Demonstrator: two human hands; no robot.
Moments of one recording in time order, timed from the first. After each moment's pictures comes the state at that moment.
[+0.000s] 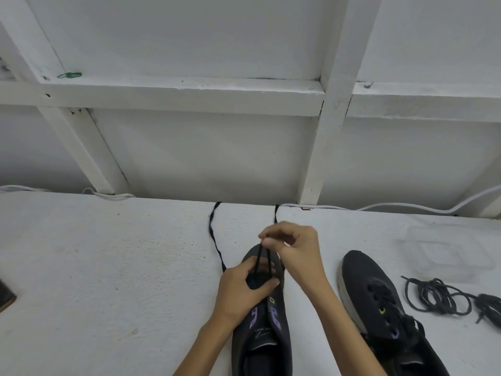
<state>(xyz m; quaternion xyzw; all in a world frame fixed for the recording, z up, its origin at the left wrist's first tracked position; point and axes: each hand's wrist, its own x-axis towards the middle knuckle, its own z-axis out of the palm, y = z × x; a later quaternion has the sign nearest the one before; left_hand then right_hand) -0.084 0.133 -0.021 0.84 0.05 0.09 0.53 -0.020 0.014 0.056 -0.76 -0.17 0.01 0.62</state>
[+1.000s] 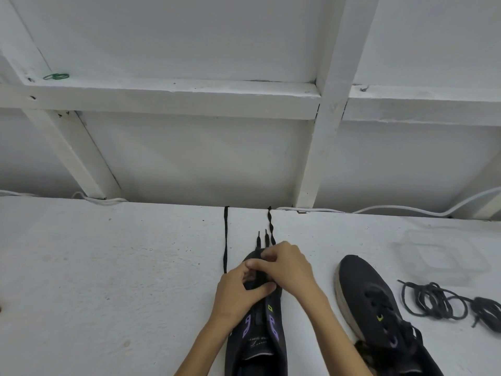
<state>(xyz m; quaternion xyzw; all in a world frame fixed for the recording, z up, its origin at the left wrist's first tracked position) -0.071 0.135 -0.027 0.81 0.11 0.03 0.57 -0.003 0.019 0.026 -0.93 -0.13 0.16 0.31</state>
